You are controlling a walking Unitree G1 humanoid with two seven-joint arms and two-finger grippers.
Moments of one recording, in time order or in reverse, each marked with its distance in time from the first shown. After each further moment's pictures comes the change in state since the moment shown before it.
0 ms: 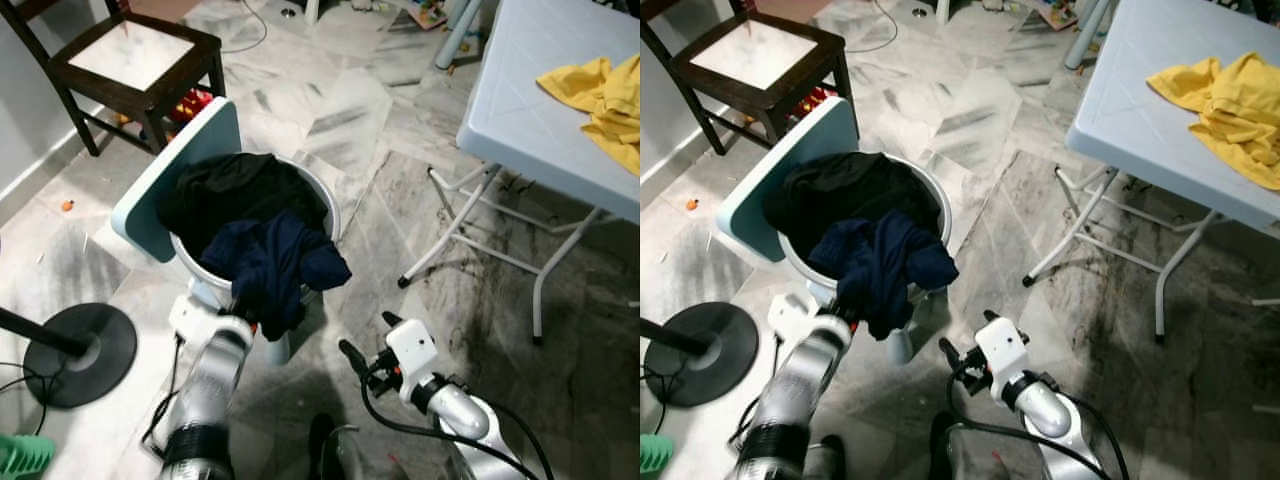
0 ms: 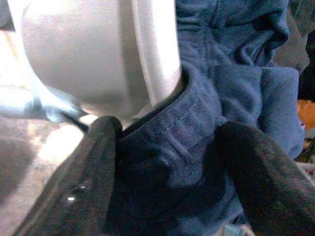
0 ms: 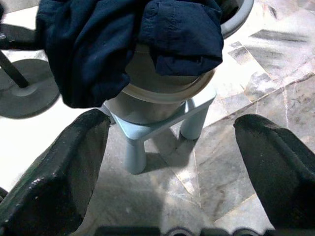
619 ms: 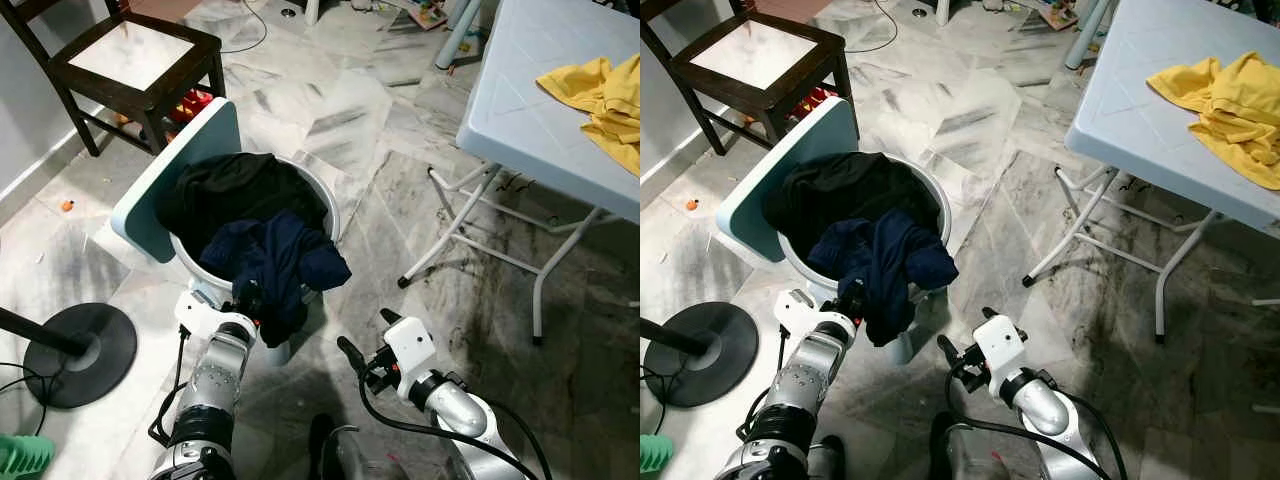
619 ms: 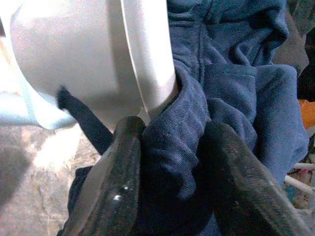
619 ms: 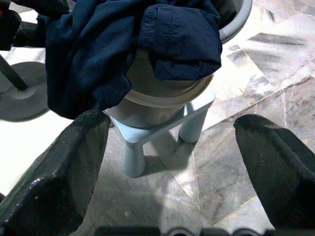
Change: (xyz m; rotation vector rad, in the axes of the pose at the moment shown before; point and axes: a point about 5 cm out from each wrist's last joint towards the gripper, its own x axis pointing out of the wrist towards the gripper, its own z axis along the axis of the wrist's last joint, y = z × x) left arm 0.006 0.004 0.000 0.031 -0.010 -0.019; right arm 0.002 0.001 0.001 0.000 -0.007 -0.005
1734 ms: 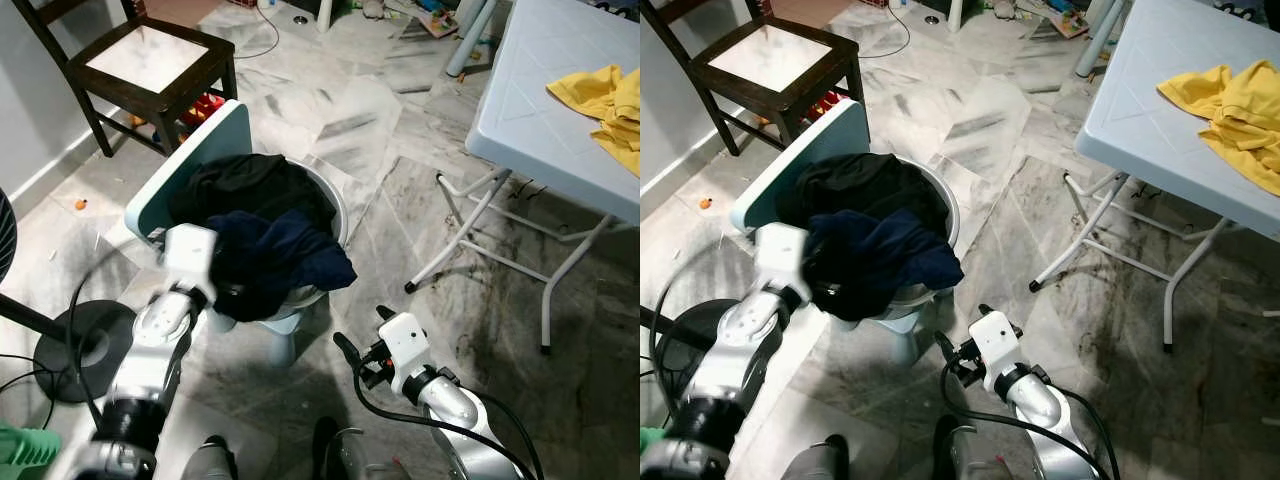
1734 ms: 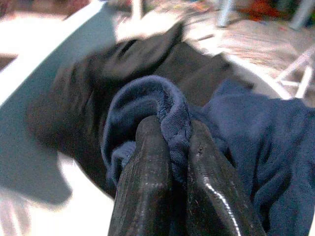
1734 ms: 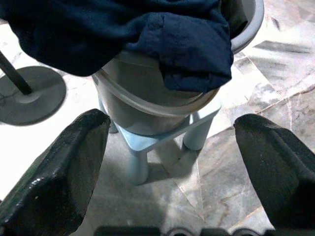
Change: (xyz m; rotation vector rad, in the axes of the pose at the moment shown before) left arm -0.014 -0.053 0.070 1.417 -0.207 -0.365; right arm 0.010 0.000 -0.001 0.005 -0.008 -0.006
